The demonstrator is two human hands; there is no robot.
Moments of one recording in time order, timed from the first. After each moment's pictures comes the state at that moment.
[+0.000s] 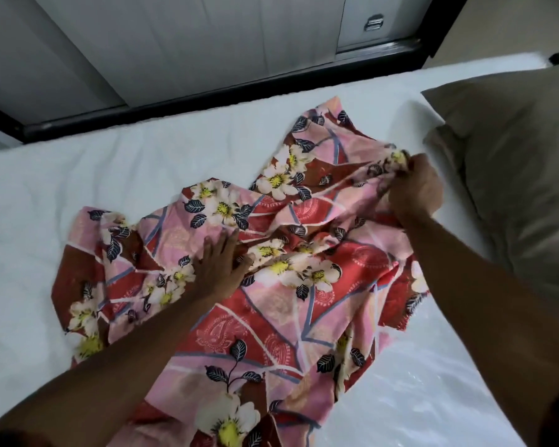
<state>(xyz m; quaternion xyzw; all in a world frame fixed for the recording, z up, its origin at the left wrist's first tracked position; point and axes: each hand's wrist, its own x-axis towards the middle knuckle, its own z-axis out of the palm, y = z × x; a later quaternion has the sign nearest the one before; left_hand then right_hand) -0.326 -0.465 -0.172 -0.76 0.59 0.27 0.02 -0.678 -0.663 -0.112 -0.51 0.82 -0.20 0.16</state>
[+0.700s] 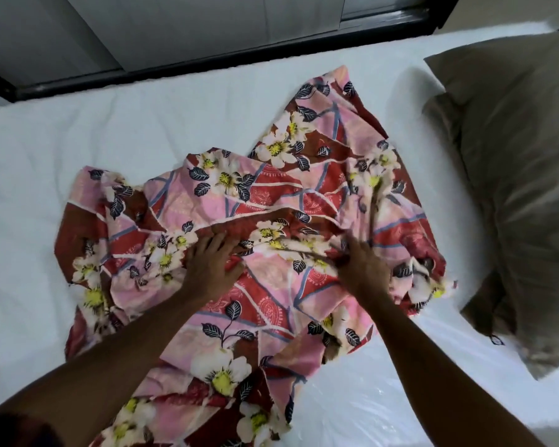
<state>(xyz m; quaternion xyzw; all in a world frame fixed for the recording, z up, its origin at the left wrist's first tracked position) -0.333 -0.384 -0.171 -0.73 0.67 0.17 0.03 -0.655 -0.450 -0.143 -0.68 0.69 0.08 0.26</state>
